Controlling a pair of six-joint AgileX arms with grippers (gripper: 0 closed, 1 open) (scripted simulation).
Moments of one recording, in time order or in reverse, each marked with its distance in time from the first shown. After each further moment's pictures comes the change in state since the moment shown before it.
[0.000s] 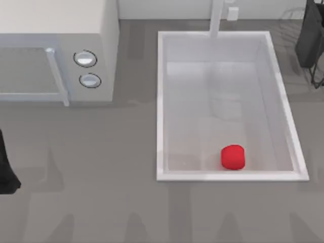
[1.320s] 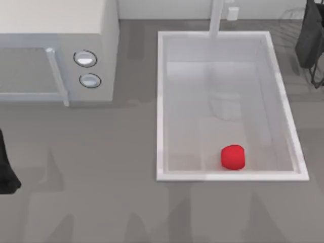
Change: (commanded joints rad) left arm 0.000 0.000 0.000 0.000 0.000 0.000; right arm 0.147 0.643 0.518 -0.343 0.001 0.153
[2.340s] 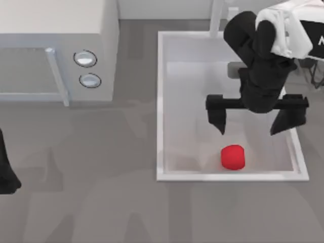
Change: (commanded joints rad) left arm 0.000 0.000 0.000 0.000 0.000 0.000; right arm 0.298 1.439 1.055 -0.698 0.001 0.310
